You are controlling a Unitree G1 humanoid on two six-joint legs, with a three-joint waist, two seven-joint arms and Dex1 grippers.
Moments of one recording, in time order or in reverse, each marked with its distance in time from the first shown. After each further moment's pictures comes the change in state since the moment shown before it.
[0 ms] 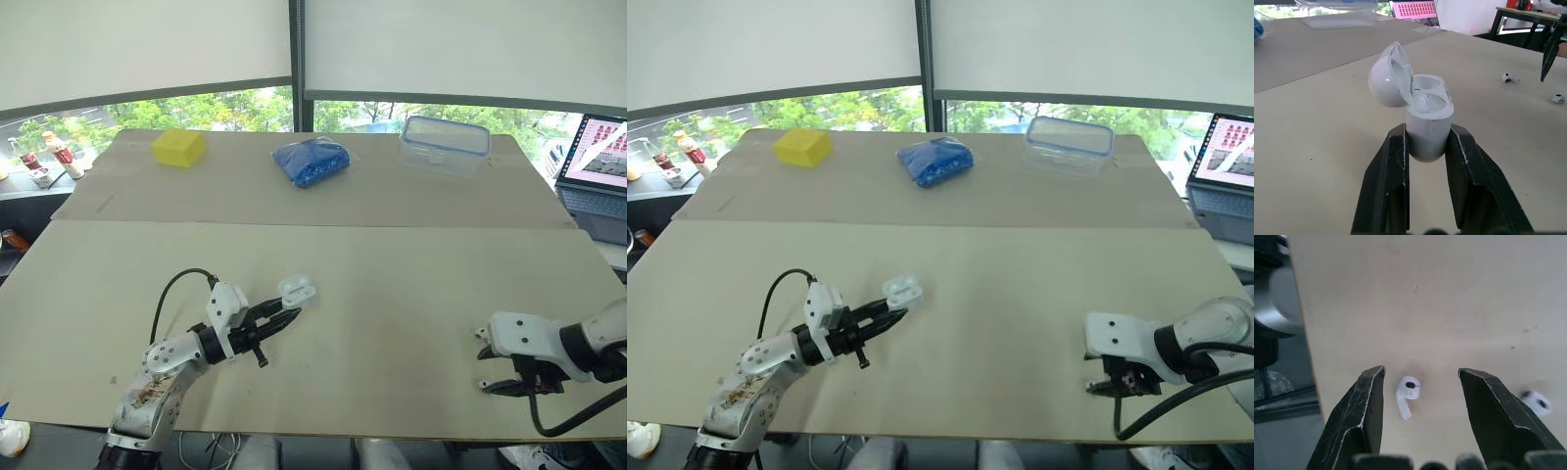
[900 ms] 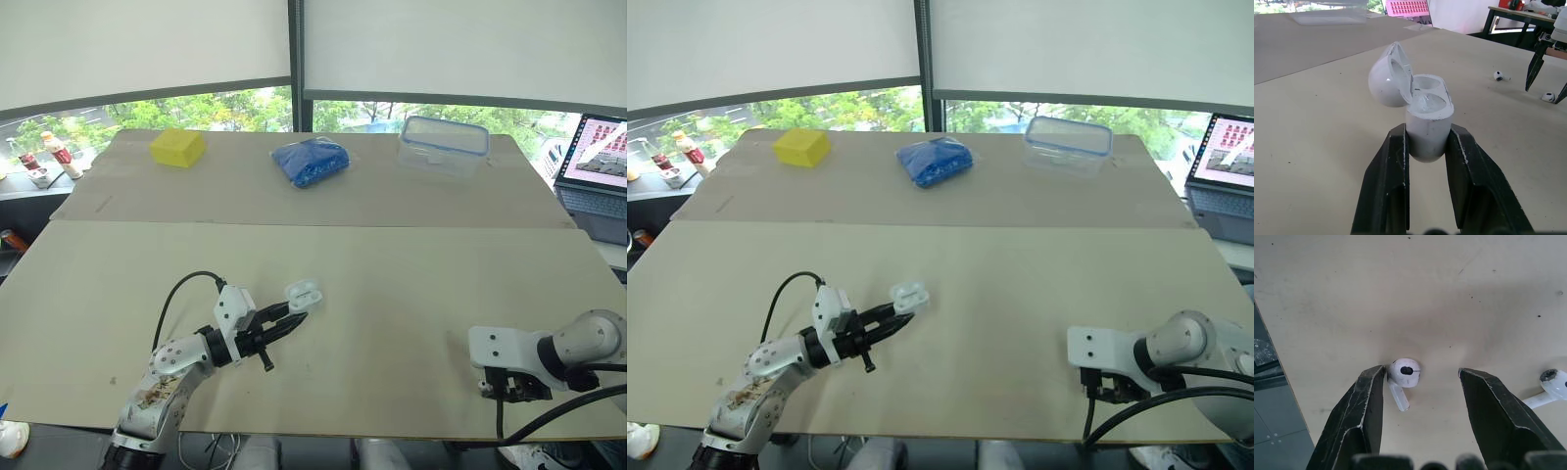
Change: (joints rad) left arm 0.000 -0.003 -0.028 0.000 0.002 0.001 0.008; right arm -0.103 -0.003 0.232 0.017 -0.128 0.071 -0.082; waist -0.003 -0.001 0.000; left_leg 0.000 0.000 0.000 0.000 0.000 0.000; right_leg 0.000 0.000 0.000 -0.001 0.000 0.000
